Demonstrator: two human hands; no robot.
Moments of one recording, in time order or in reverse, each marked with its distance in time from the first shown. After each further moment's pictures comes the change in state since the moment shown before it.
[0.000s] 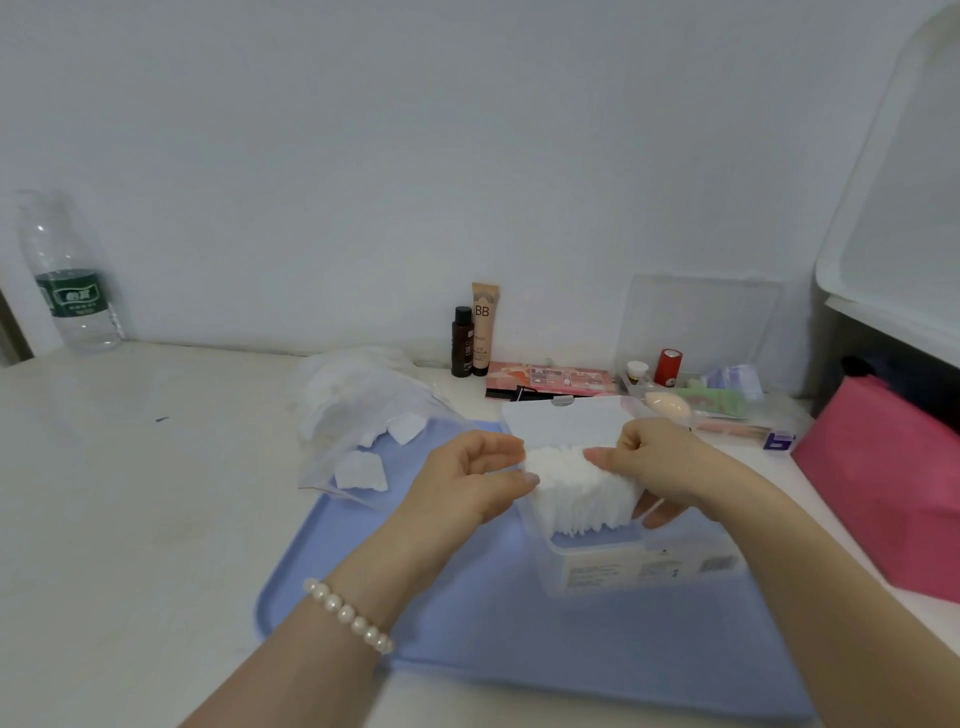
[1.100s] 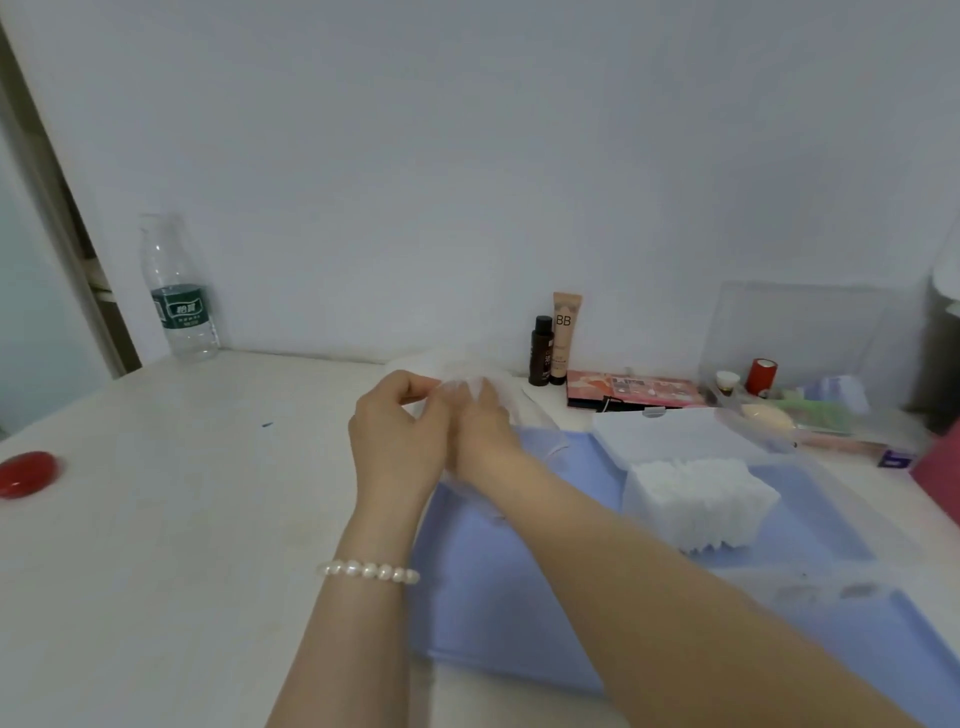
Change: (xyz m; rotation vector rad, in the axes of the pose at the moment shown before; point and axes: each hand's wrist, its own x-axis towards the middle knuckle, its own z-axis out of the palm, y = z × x) left_hand 0.011 0.018 -0.110 0.331 0.764 0.400; right_hand 0.039 -0.172 0.157 -0.152 0.086 -0.390
